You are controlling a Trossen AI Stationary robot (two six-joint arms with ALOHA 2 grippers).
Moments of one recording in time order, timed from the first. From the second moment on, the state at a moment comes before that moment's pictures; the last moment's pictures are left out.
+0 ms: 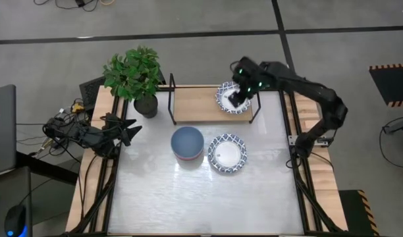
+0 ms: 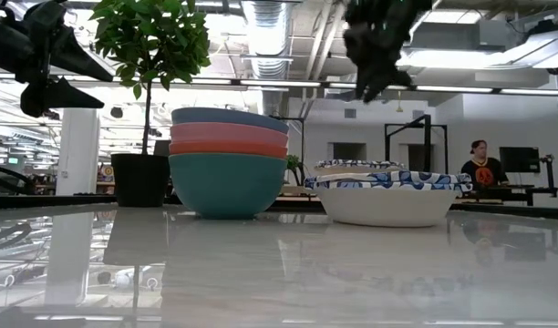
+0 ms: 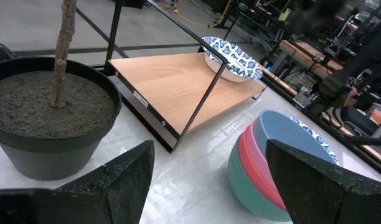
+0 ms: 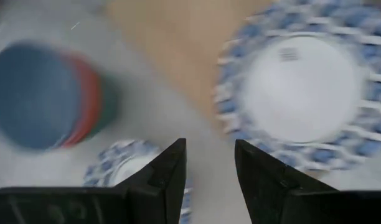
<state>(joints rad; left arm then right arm) -0.35 0.01 0.37 -0.73 -0.88 -0.77 -0.53 1.57 1.59 -1.12 -0.15 0.31</state>
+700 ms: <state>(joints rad) -0.35 0.01 0.37 -0.73 -0.87 -0.77 -0.14 1.91 1.59 -1.14 0.04 0.00</state>
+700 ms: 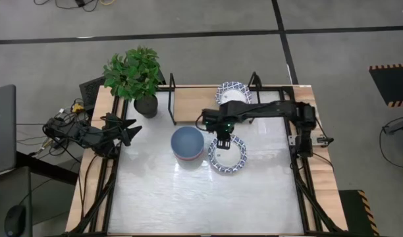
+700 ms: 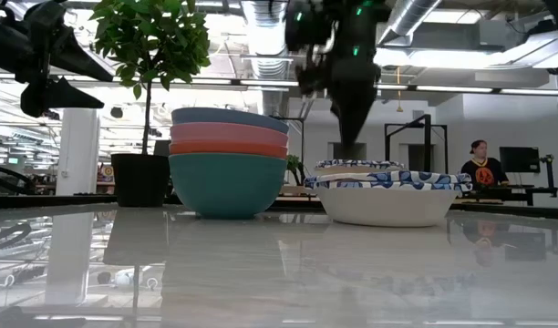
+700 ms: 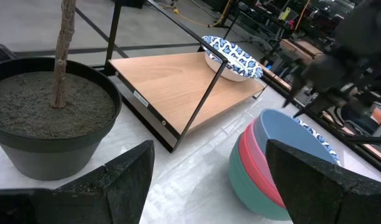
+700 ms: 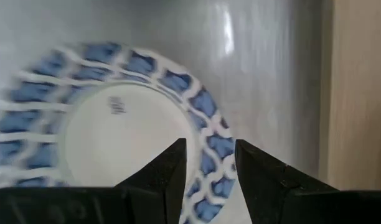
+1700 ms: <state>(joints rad) -0.35 0.01 0.37 -0.73 -0.84 -0.76 -0.20 1.99 1.58 -1.17 -0.03 -0.13</state>
